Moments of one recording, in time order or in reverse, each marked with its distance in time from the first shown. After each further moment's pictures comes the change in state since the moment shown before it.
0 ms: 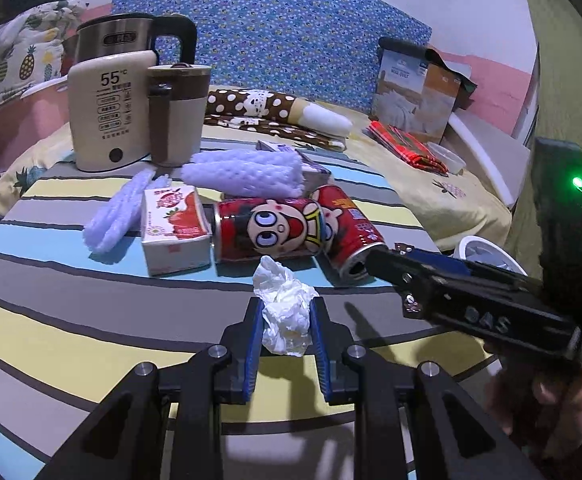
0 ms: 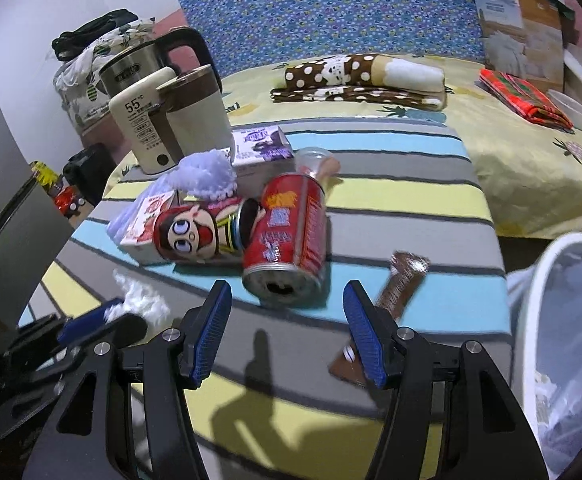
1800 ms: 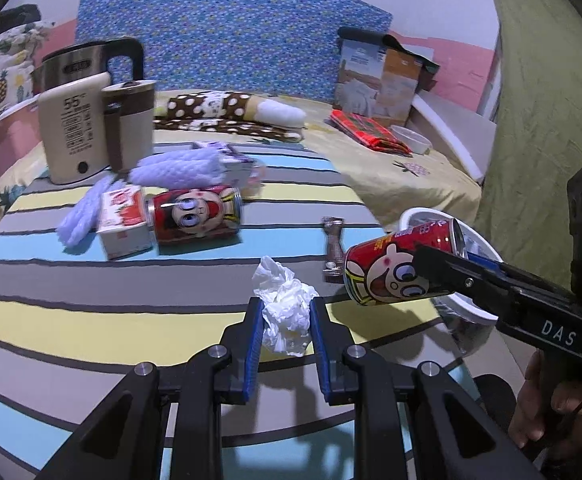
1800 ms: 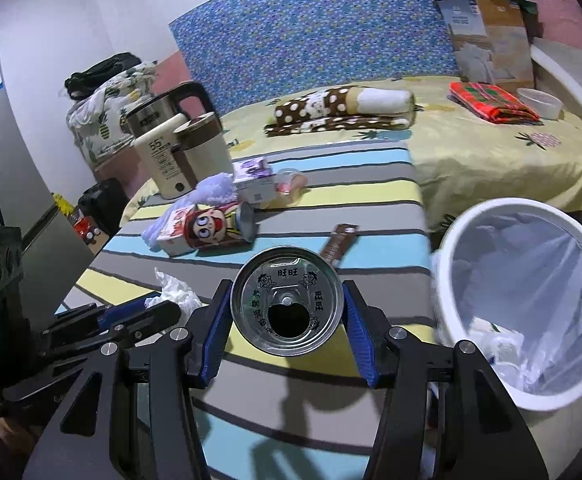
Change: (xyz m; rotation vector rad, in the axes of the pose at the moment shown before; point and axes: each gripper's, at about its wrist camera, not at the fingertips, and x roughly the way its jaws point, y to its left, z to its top) left arm -0.036 -0.062 -0.023 0.103 0.021 -0.078; right arm -0.081 -0.022 -0.038 0.070 -0.124 0.010
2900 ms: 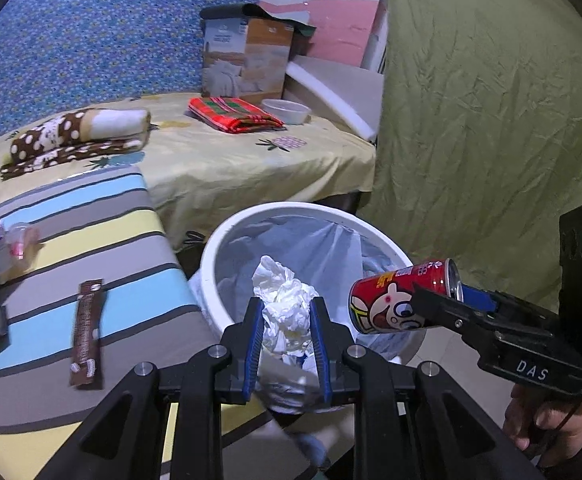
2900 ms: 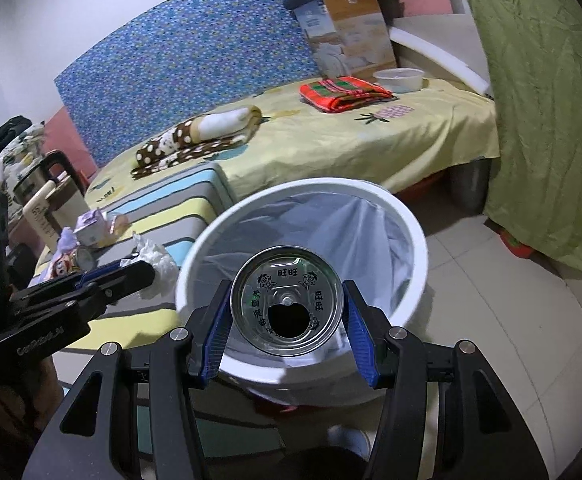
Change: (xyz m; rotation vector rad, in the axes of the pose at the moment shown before) left arm 0.098 -0.171 0.037 0.243 0.070 -0.324; right arm -0.068 -0.133 -0.026 0.223 -0.074 -0.320
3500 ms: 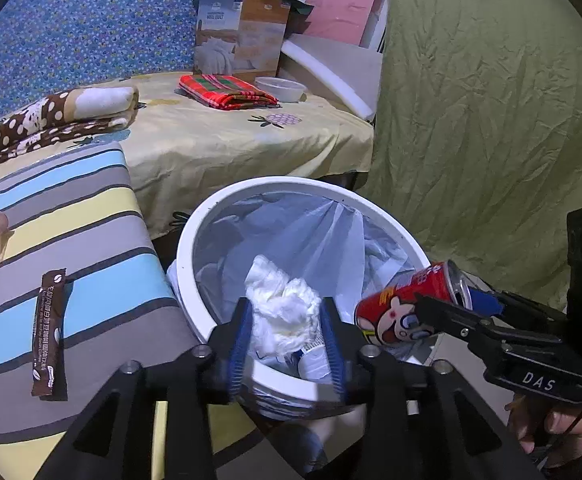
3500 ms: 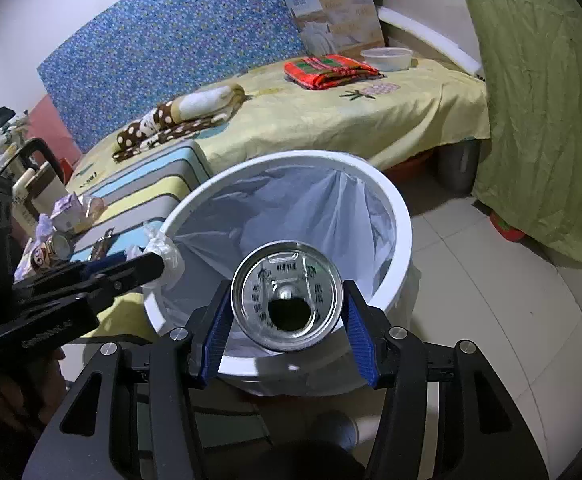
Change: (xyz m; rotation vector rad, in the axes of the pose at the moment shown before) left arm 0.035 0.005 -0.002 -0.009 0.063 -0.022; right arm 0.011 -0.014 -0.005 0.009 0.080 -0.044
